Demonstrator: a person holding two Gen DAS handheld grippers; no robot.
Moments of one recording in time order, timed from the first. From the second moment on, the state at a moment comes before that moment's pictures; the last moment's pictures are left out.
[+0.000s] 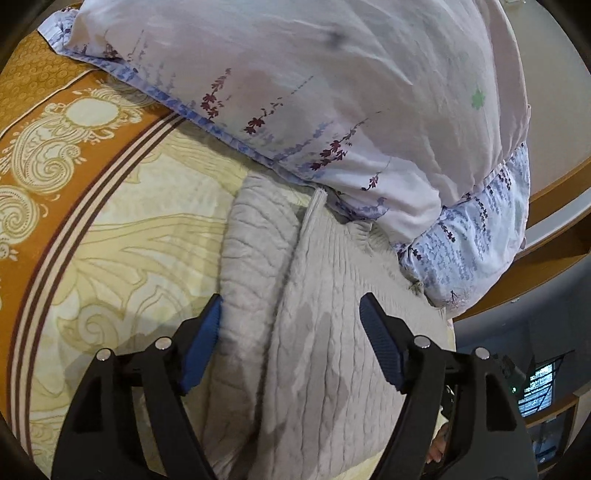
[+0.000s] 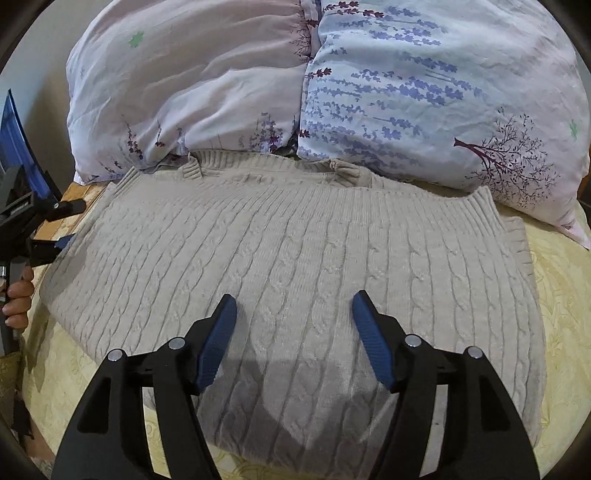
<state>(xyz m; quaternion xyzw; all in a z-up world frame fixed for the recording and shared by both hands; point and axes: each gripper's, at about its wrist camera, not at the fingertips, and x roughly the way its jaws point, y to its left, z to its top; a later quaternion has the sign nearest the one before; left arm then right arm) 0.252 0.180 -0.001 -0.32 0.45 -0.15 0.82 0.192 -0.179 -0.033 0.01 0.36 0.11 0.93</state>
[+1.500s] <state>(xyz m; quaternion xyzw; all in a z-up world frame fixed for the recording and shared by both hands) 0.280 -0.120 0.028 -0.34 0.49 -0.32 0.74 0.154 -0.333 -0.027 0.27 0.31 0.15 0.90</state>
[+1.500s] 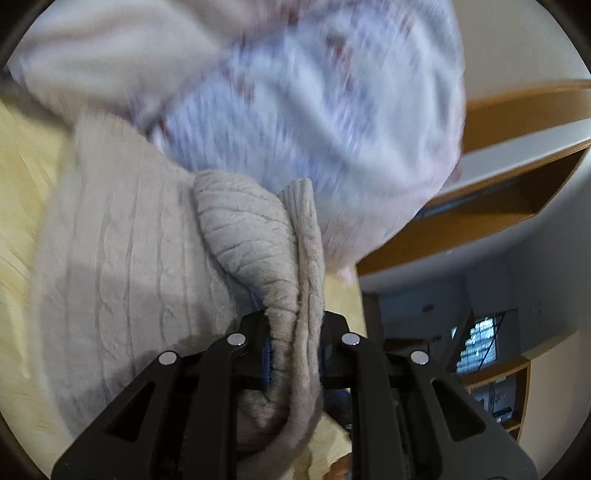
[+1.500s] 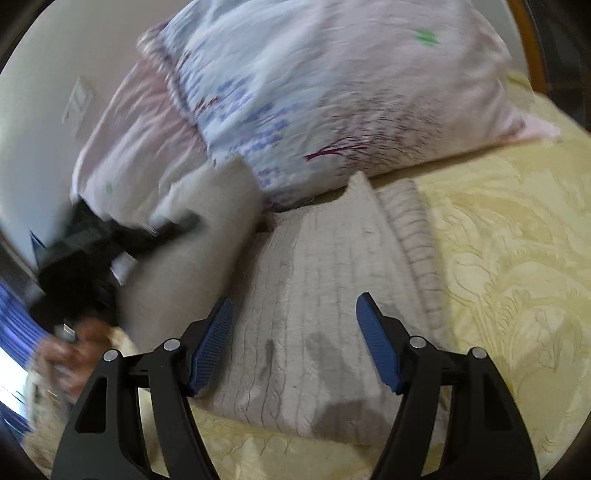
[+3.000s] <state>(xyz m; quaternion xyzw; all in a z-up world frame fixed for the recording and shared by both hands) 0.257 -0.071 0.003 -0.22 0.51 -0.31 0.77 0.201 -0.402 -0.044 0.35 0.32 0.09 0.88</state>
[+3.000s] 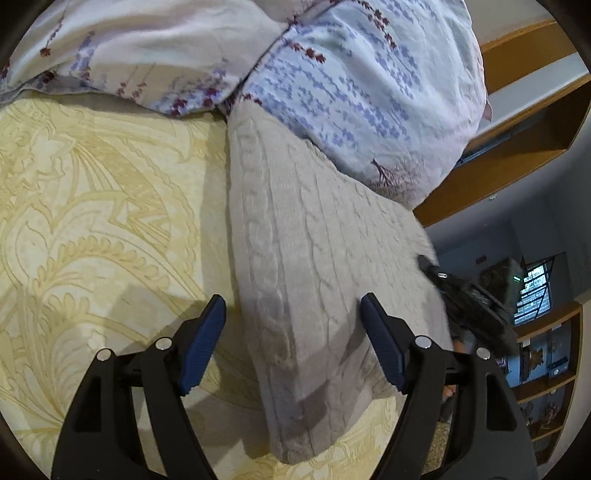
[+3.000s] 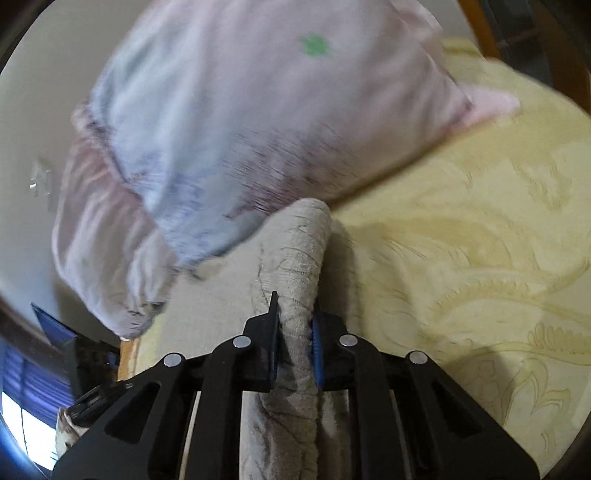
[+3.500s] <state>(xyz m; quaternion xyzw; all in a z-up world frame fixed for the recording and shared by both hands) 0.206 -0.050 -0.007 -0.25 0.54 -0.32 0.74 0.115 -0.397 -0.041 0.34 0.33 0.15 0.87</state>
